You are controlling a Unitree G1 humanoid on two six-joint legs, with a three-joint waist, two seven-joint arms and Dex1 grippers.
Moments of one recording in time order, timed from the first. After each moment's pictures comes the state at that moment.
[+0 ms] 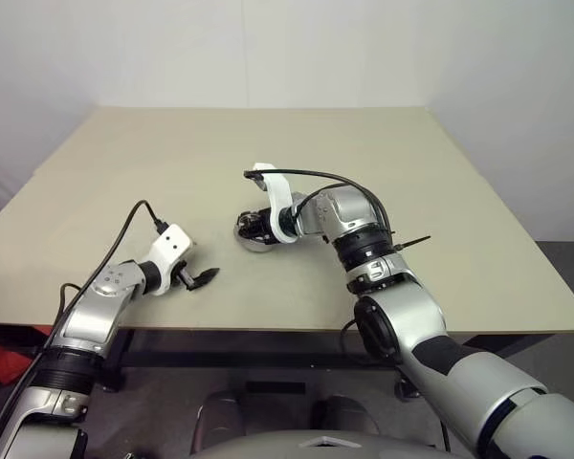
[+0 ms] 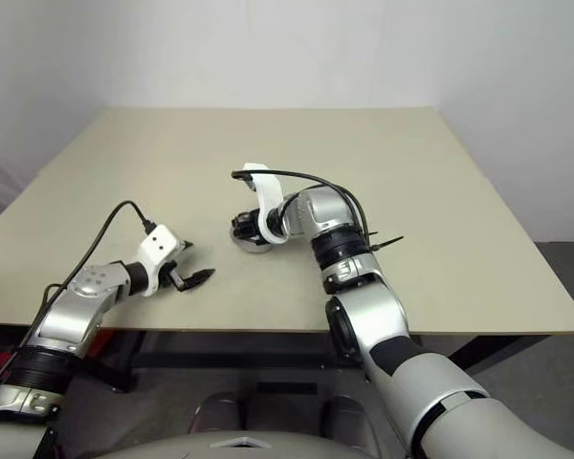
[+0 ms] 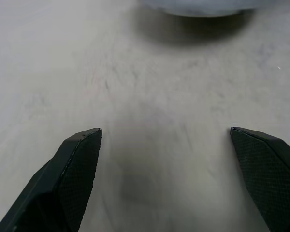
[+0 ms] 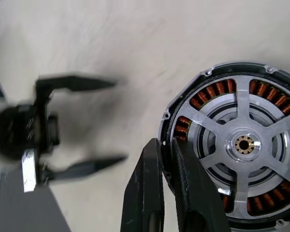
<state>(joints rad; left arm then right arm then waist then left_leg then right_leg) -0.22 0.59 -0.05 0.12 -0.09 0.29 -0.77 -1.08 0.10 -0.05 0.73 0.21 1.11 0.41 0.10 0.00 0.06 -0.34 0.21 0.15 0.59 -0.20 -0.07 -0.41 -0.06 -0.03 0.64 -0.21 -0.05</state>
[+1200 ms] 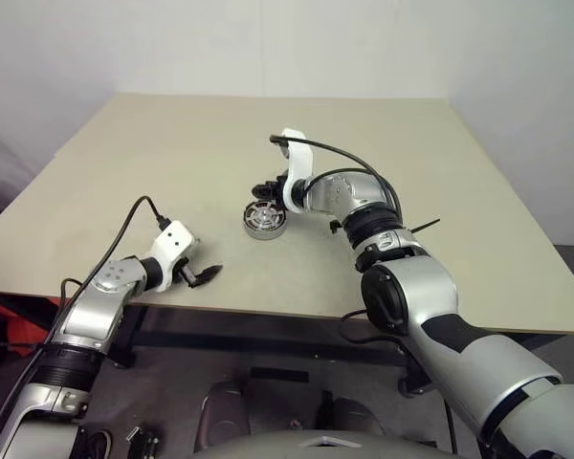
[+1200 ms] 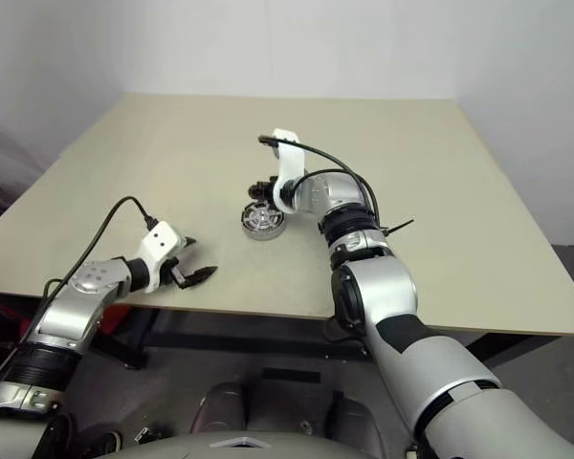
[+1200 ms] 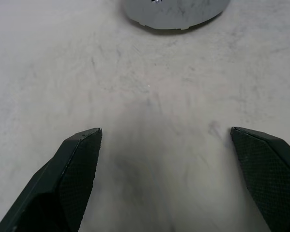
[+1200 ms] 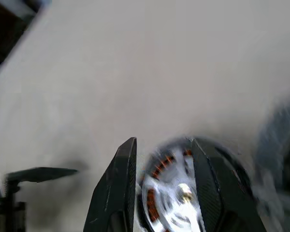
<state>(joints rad) -0.25 0.59 -0.06 0.11 -0.10 0.29 -0.79 -1.20 0.01 -0.09 0.86 0.23 0.73 0.46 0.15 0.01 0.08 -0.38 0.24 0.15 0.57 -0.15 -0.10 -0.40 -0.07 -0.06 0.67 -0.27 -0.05</state>
